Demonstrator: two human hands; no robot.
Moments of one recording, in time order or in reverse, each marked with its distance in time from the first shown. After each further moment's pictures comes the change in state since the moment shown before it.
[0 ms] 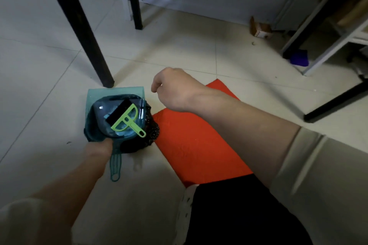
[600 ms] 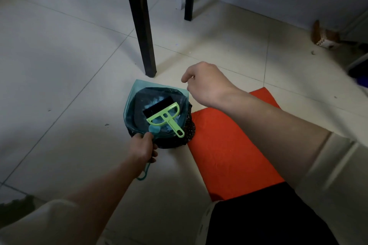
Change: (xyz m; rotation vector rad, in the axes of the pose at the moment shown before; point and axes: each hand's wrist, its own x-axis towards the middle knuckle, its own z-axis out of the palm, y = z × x) left_hand 0.015 -0.012 0.005 -0.260 -0.242 0.013; right_hand 0.084 -0.021 0.041 0.039 0.032 -0.008
